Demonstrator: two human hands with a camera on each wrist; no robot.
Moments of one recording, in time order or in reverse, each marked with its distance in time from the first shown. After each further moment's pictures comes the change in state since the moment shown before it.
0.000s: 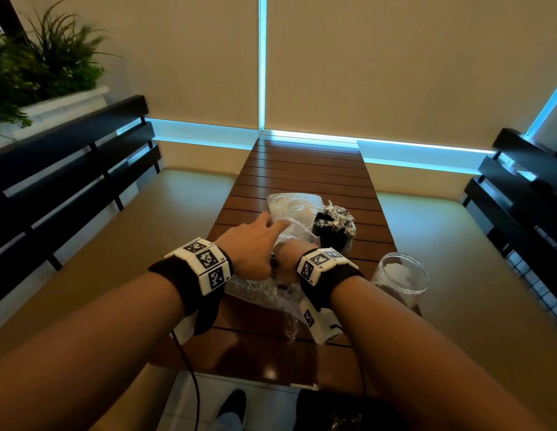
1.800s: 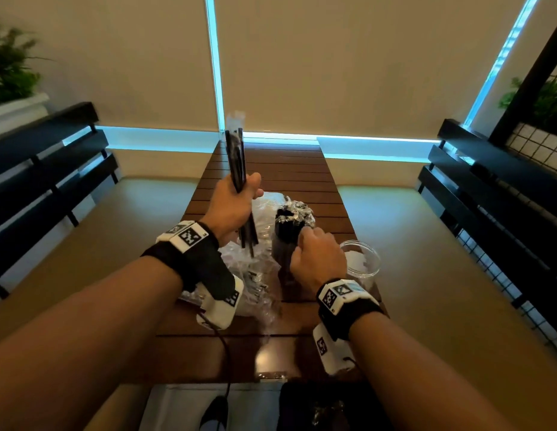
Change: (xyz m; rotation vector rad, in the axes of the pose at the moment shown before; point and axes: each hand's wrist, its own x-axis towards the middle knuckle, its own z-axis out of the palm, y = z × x) left_hand 0.053 0.048 -0.026 -1.344 0.574 -0.071; right_hand -0.066 0.081 0.045 0.214 0.746 0.347
